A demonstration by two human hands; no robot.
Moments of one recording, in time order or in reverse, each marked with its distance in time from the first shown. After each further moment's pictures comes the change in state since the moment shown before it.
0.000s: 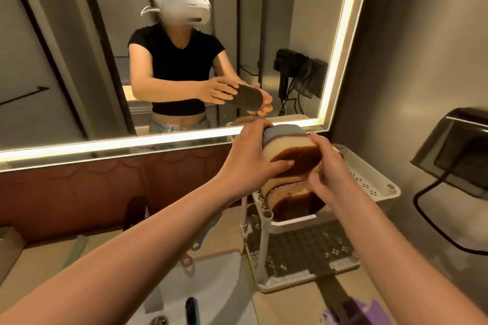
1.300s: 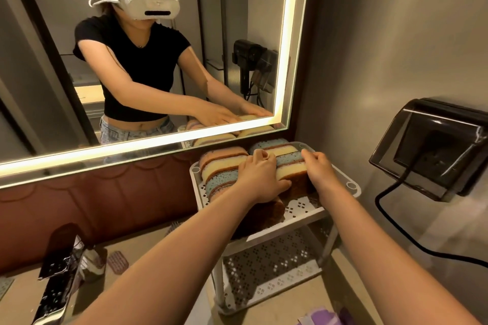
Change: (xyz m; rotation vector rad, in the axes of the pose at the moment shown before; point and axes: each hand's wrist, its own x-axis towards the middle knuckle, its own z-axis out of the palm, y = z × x) left_hand 0.069 -0.005 0.139 0.457 -0.491 -0.150; right_hand 0.100 -0.006 -0.119 -0.688 0.395 -0.046
